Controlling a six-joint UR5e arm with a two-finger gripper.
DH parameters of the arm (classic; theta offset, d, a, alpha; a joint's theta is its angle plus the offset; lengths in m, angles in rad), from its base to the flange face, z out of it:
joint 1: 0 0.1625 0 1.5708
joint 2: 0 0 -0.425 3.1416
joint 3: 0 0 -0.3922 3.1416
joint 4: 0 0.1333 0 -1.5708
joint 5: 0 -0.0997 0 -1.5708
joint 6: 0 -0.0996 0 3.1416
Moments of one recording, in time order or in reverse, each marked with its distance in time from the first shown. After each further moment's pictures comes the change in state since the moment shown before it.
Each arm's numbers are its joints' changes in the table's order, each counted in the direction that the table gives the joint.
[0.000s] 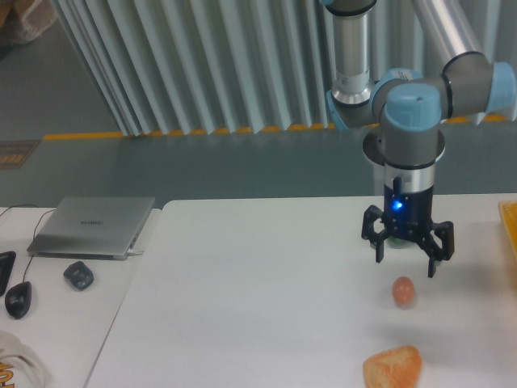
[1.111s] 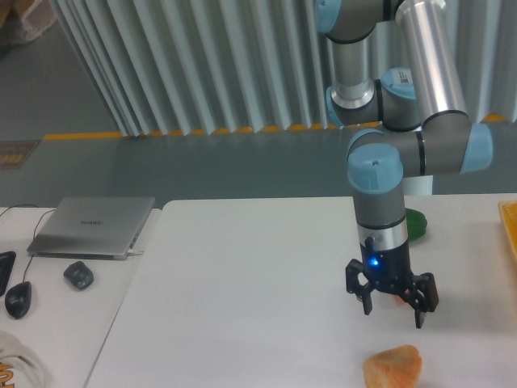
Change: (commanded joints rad) arm -0.049 -0.166 -0.107 0.015 -0.066 0.003
